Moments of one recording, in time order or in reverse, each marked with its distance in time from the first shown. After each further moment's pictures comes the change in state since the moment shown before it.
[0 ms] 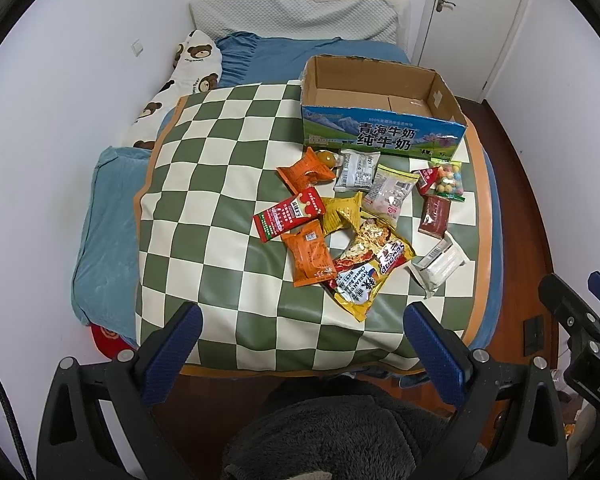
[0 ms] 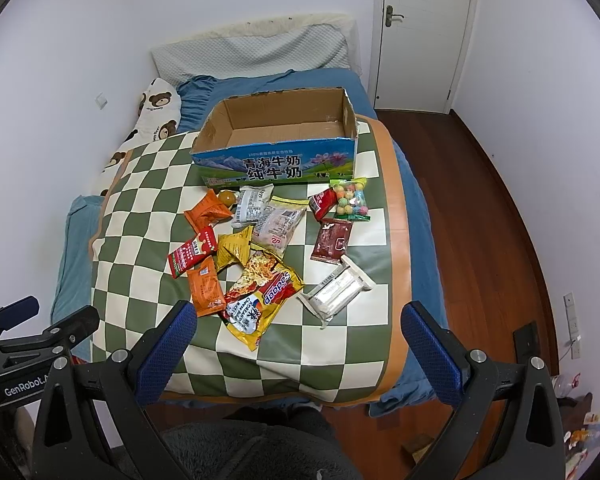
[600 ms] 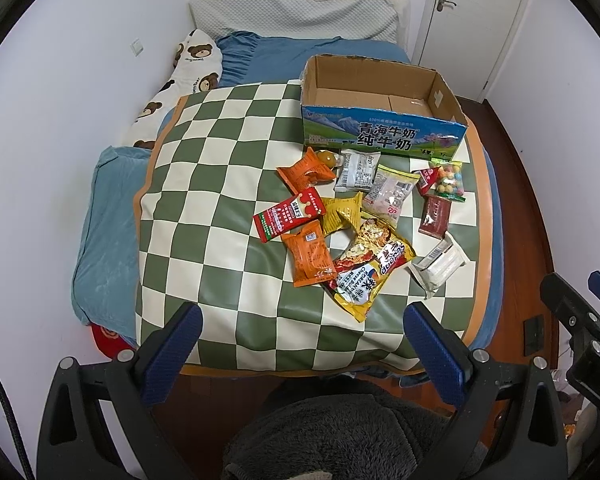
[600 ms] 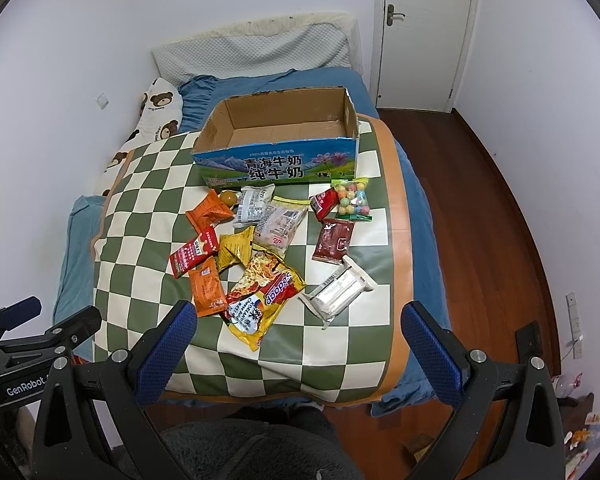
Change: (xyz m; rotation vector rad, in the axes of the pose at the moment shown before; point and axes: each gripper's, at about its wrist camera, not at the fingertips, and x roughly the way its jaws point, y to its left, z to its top) left arm -0.001 0.000 -0.001 0.001 0.001 0.001; right arm 0.001 0.000 0.001 -0.001 0.001 0.004
